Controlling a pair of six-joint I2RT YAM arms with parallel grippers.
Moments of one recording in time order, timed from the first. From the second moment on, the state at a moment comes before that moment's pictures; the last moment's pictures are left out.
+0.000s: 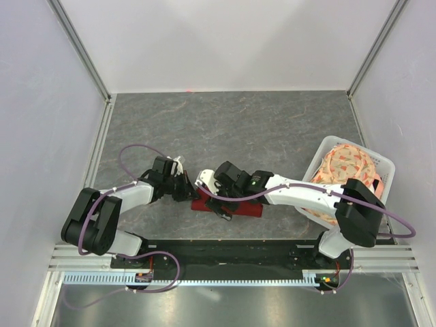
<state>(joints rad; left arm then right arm) -0.34 1.42 0.49 -0.02 0.48 -0.60 1.04 1.57 1.07 -0.46 -0.14 -0.09</state>
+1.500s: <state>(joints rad) -0.34 1.43 0.59 -0.14 0.43 -0.59 1.04 1.75 1.03 -0.31 0.00 -0.12</state>
